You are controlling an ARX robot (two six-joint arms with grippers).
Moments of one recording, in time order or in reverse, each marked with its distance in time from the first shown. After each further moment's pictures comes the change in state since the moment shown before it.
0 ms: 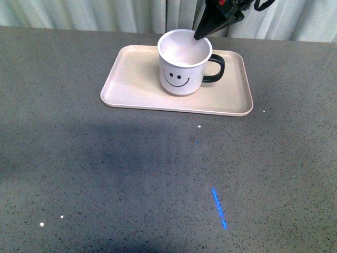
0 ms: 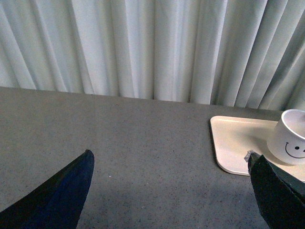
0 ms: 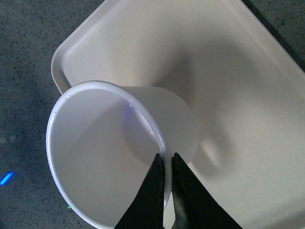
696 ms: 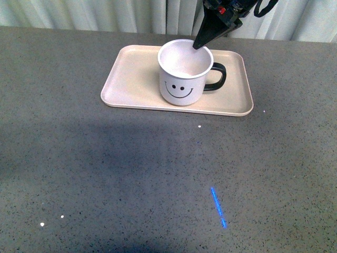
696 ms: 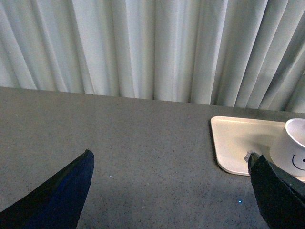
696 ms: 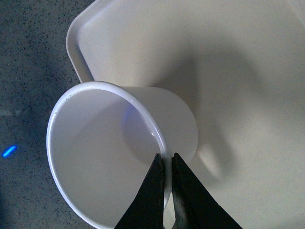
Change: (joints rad) left arm 0.000 0.000 0.000 0.000 0.000 0.000; right arm 0.008 0.049 0.079 -0.114 -0.003 -0.104
